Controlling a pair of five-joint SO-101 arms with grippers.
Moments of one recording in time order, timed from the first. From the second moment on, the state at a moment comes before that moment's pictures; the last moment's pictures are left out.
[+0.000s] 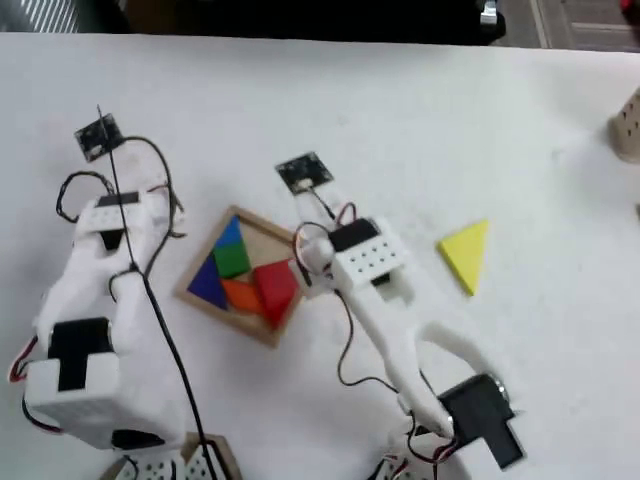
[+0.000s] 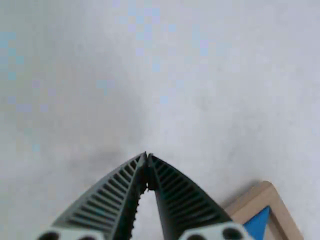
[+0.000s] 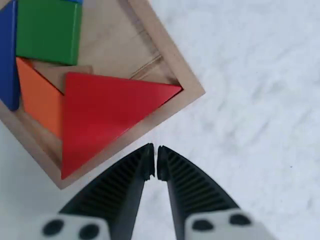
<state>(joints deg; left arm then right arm) -13.4 7.6 30.2 35.6 24.1 -31.6 -7.3 33.7 57.1 2.5</state>
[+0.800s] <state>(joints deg) 1.4 6.3 34.2 56.1 13.4 -25.5 -8.0 34.3 55.5 5.1</state>
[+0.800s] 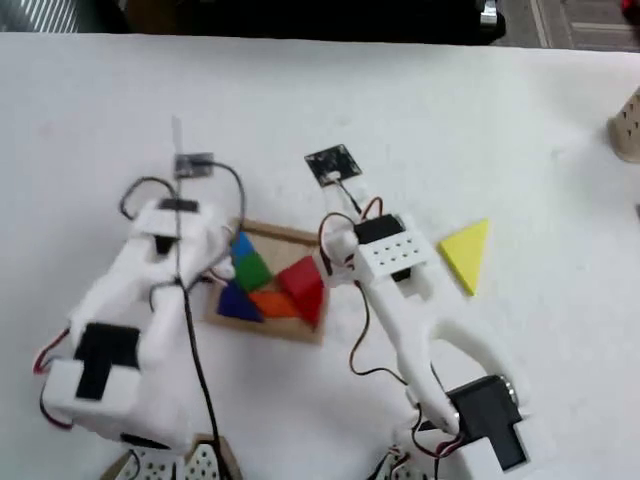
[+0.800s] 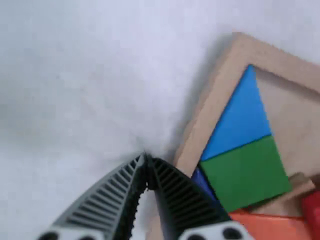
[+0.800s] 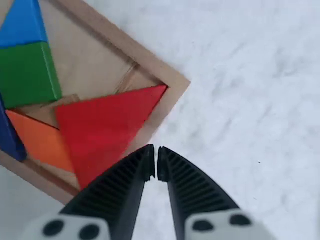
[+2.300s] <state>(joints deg) -13.7 -0.4 37.3 36.4 23.5 -44.1 -14.5 45.5 54.7 9.6</state>
